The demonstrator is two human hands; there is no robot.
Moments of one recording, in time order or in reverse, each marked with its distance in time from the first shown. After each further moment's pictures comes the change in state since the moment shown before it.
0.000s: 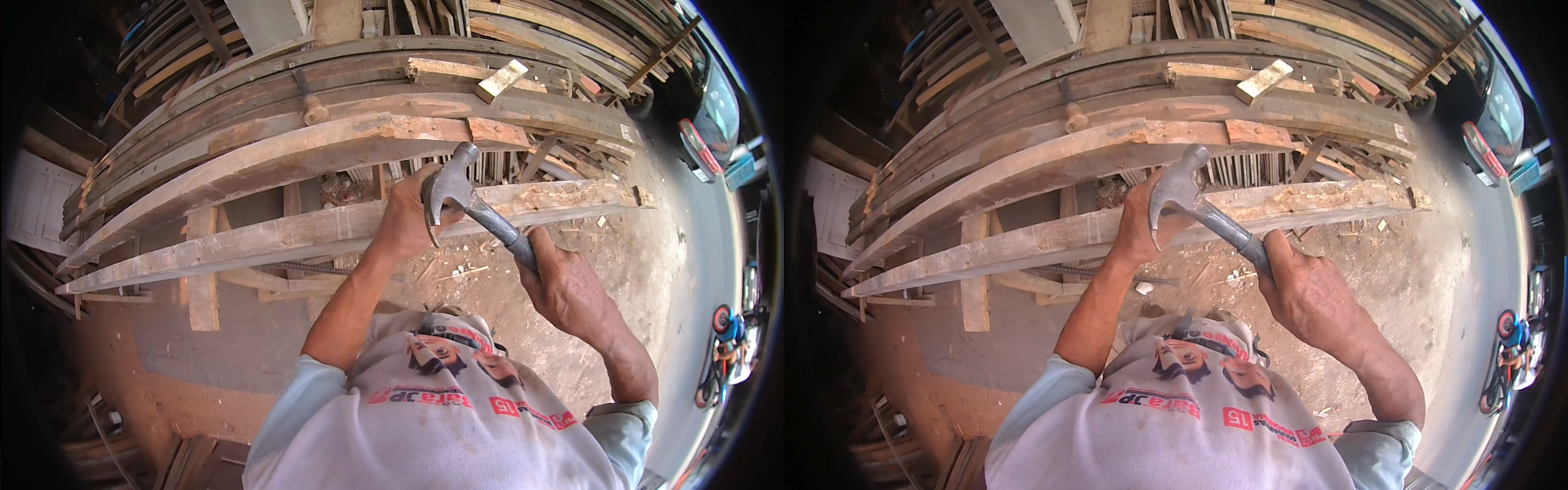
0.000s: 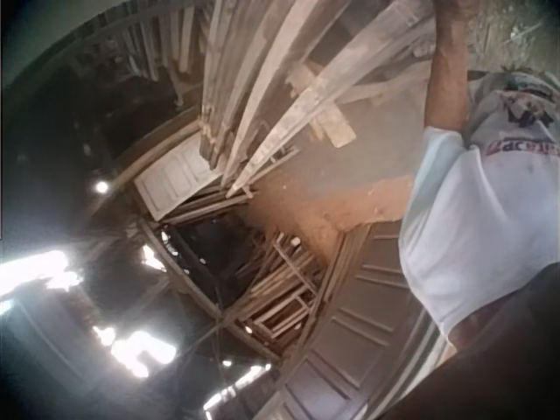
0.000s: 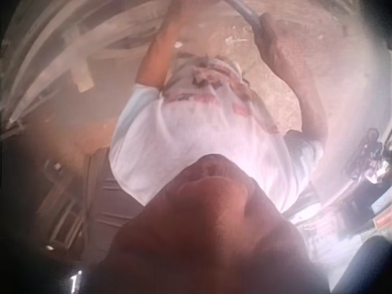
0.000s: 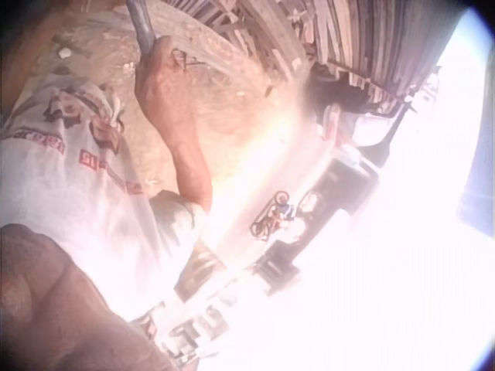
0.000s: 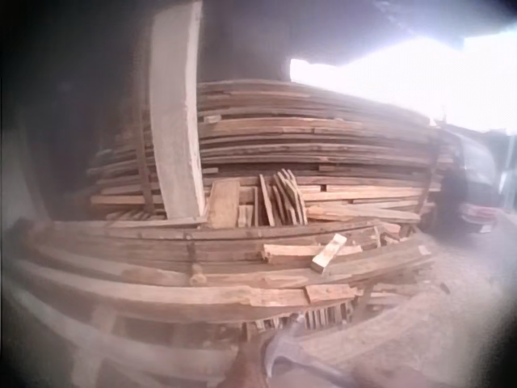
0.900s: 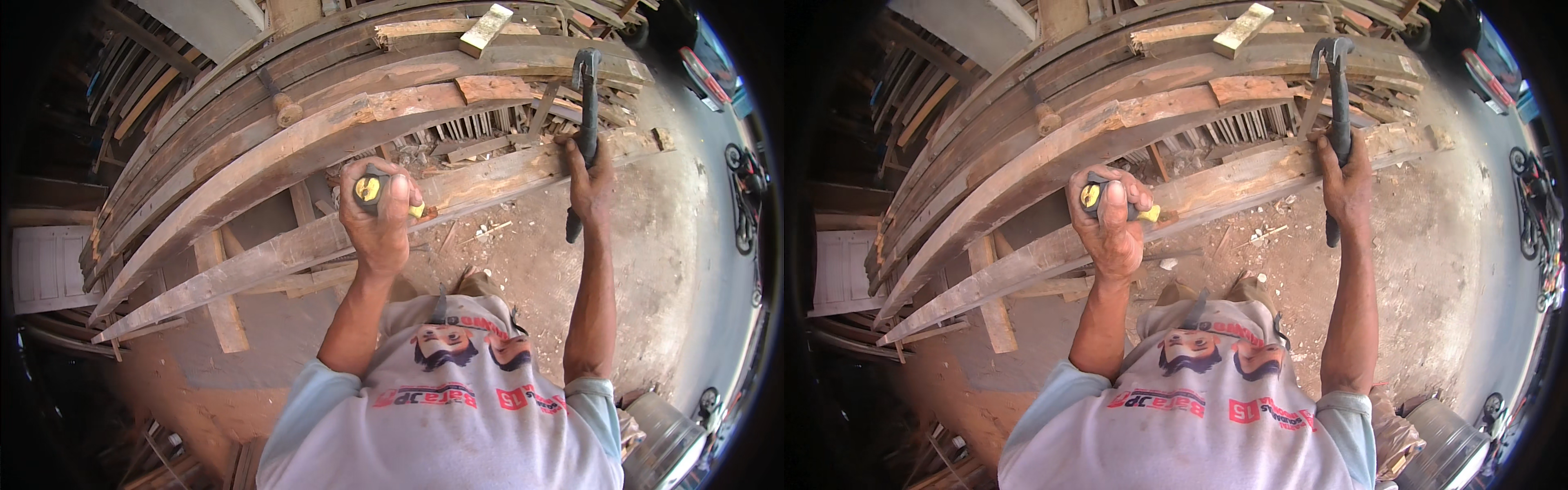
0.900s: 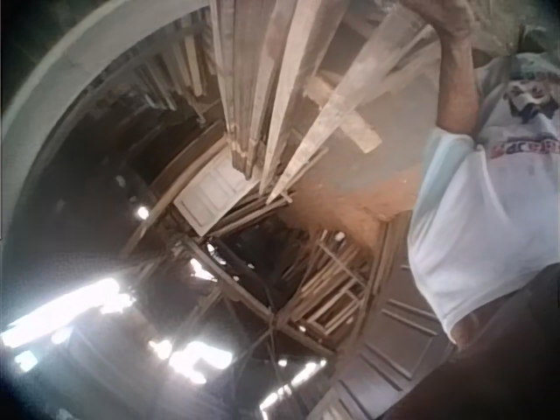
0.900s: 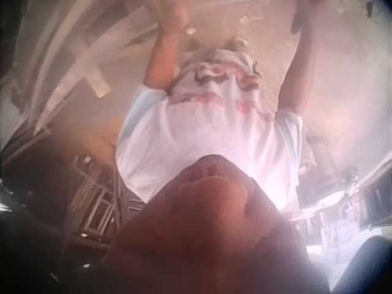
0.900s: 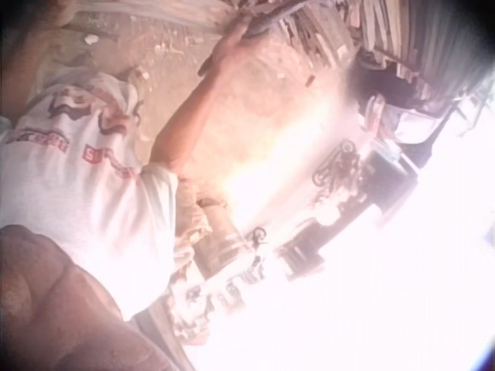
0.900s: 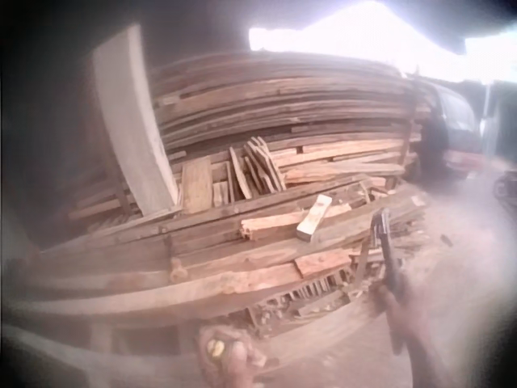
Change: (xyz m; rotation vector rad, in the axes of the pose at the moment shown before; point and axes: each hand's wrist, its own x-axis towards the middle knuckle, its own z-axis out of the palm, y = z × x) left_hand -0.011 -0.011 -0.011 -0.414 0.247 0.066; right_hand 0.089 0.143 0.089 0.577 0.885 0.246
